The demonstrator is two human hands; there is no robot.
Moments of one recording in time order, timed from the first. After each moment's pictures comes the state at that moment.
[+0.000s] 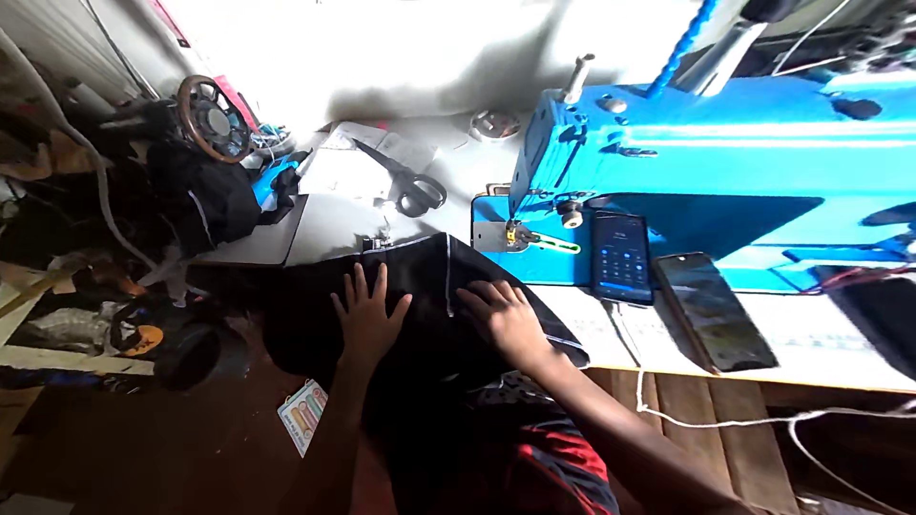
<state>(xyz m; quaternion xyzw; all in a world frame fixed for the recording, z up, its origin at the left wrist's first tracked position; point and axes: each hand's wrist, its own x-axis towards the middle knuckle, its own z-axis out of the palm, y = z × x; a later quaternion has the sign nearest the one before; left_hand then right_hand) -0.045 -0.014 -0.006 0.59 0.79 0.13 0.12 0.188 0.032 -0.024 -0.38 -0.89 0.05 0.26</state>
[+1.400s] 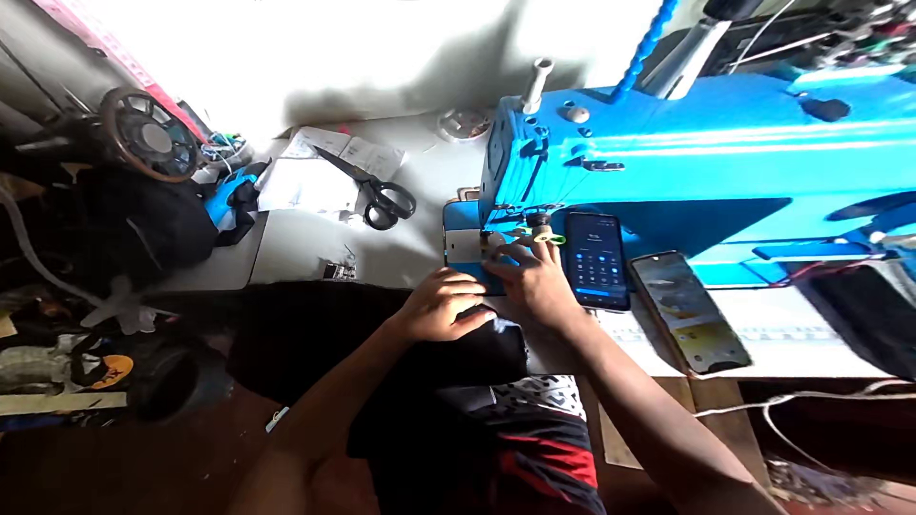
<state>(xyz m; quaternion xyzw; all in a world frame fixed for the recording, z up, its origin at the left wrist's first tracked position) 0.037 0.087 -0.027 0.89 0.28 0.34 0.10 0.257 0.114 -0.016 -0.42 -0.87 0.04 0.25</state>
